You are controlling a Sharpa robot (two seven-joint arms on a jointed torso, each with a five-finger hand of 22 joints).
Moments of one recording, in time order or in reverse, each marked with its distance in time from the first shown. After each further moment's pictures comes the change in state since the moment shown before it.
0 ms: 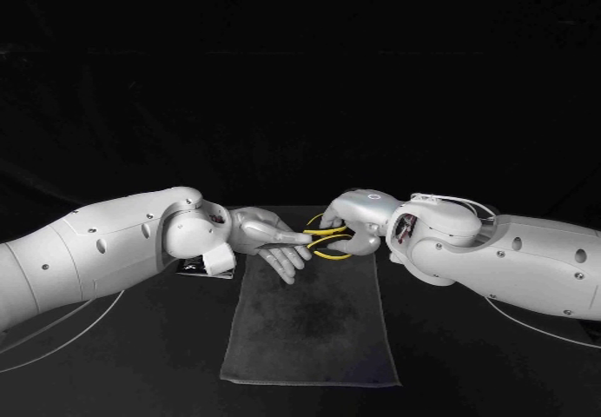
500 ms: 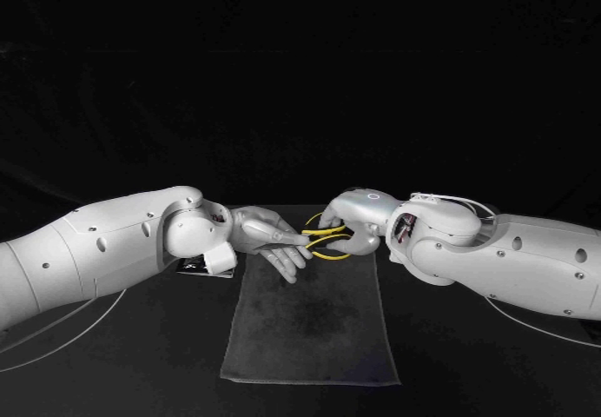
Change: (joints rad) left arm 0.000 0.001 -0.001 0.003 0.017 0.001 0.002; left_hand -0.027 -0.057 0.362 0.012 0.001 -0.002 -0.002 0.019 0.027 0.009 -0.001 0.000 -0.001 0.006 -0.002 -0.013 0.050 -0.001 0.005 -0.005 0.005 0.004; right arm -0.001 0.001 0.000 0.004 -0.001 0.001 0.005; right_hand 0.001 -0.001 0.001 -0.002 0.000 -0.004 0.000 0.003 0.003 -0.001 -0.001 -0.002 0.001 0.000 0.000 0.003 -0.002 0.000 0.000 0.000 0.000 0.000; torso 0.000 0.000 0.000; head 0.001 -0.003
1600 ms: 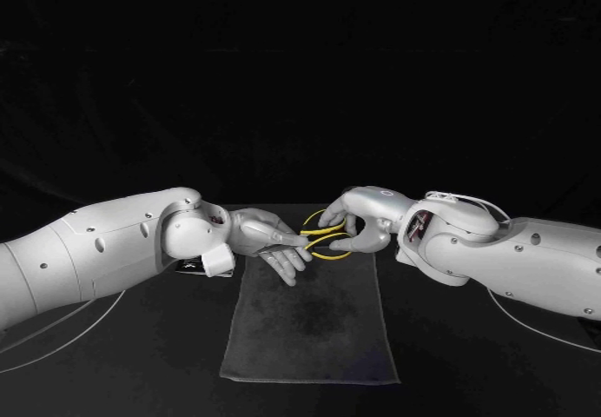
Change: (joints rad) left arm 0.000 -0.003 -0.011 0.001 0.023 0.026 0.002; left_hand -0.041 -0.007 0.061 -0.011 -0.002 -0.004 -0.003 0.015 0.015 0.007 0.000 0.000 0.002 0.004 0.000 0.000 0.014 0.004 0.000 0.000 0.004 0.001; right arm -0.002 -0.061 0.000 0.020 0.123 -0.059 0.091; right_hand -0.041 -0.085 -0.174 -0.073 0.047 -0.123 0.034 -0.104 -0.016 -0.138 0.032 -0.043 -0.011 -0.479 0.156 -0.847 -0.879 0.078 -0.516 0.117 -0.914 -0.766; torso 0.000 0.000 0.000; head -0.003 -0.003
